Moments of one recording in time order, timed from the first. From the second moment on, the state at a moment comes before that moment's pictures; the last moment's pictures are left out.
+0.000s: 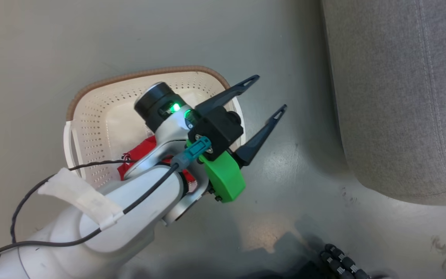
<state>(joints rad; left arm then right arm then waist) -0.84 0.27 -1.09 -0.03 -0.54 0.07 -0.01 -1.07 -0.50 0.05 0.80 0.42 -0.05 -0.18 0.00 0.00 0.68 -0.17</state>
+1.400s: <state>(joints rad) -0.78 0.34 -1.00 -0.01 -0.59 0.09 -0.09 -0.88 -0.34 0.15 0.89 0.38 0.06 -0.25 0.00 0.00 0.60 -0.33</state>
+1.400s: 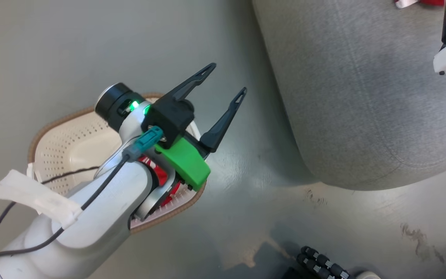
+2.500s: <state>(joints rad) -0.48 0.33 -0.70 0.27 -0.74 0.12 -0.25 -0.61 -0.23 0.21 0.63 0.32 0.09 -0.25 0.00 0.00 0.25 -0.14</state>
